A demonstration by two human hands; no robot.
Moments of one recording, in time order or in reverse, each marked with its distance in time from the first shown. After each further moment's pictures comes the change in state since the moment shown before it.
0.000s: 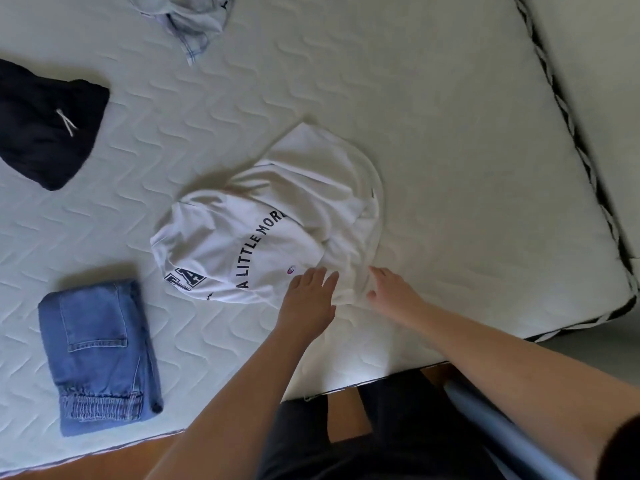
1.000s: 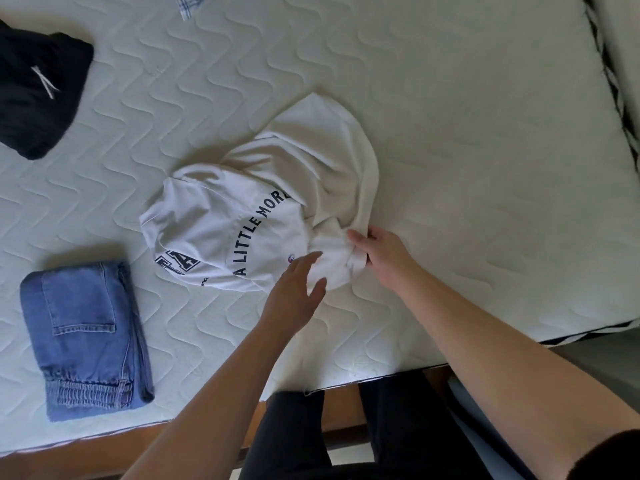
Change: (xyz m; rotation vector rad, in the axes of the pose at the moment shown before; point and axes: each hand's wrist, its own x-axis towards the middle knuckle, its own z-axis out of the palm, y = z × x) left_hand 0.000 -0.031 0.022 -0.740 0.230 -0.183; right_hand 0.053 -0.038 -0.014 1.361 0.060 0.093
